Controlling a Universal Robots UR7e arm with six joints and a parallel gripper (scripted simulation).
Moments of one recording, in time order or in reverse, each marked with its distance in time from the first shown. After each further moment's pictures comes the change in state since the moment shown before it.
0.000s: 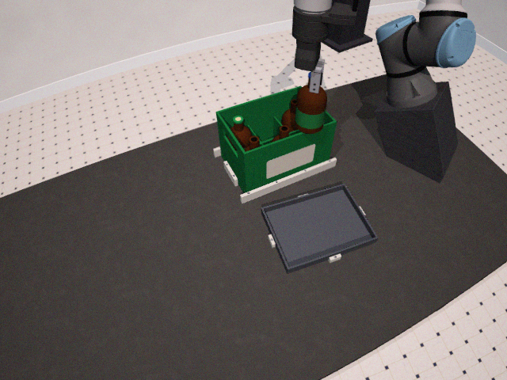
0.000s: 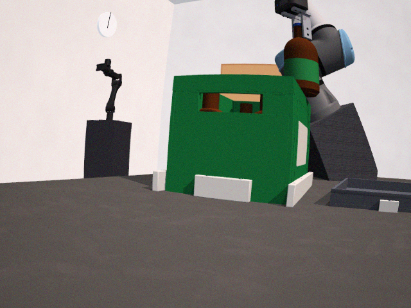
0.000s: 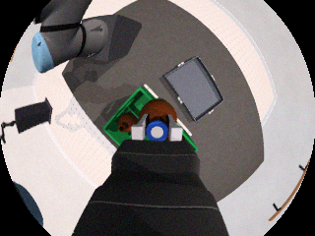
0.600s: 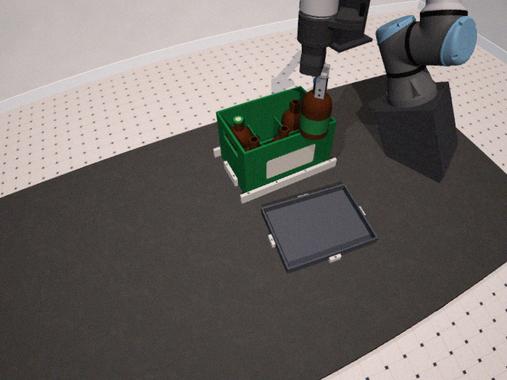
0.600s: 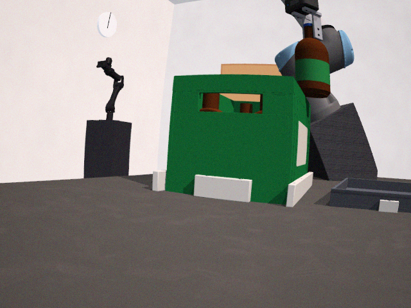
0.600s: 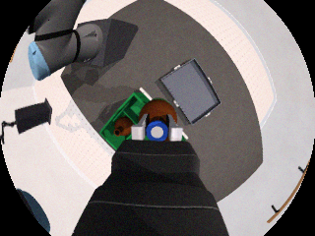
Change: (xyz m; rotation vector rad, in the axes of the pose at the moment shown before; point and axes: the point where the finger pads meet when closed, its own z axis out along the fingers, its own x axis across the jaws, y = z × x) arm 0.018 -0.015 0.000 0.001 -0.001 -0.001
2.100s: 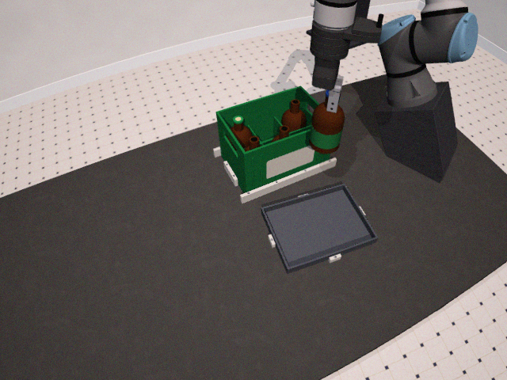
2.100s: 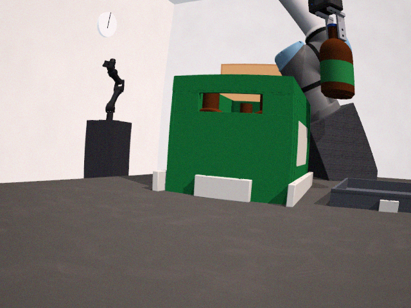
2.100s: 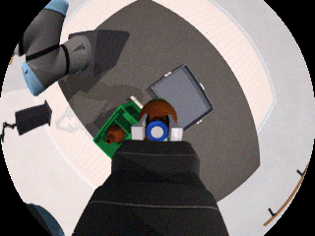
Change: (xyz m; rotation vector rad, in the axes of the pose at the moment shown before) arm 0.041 -0.035 -0.001 0.000 -0.001 0.002
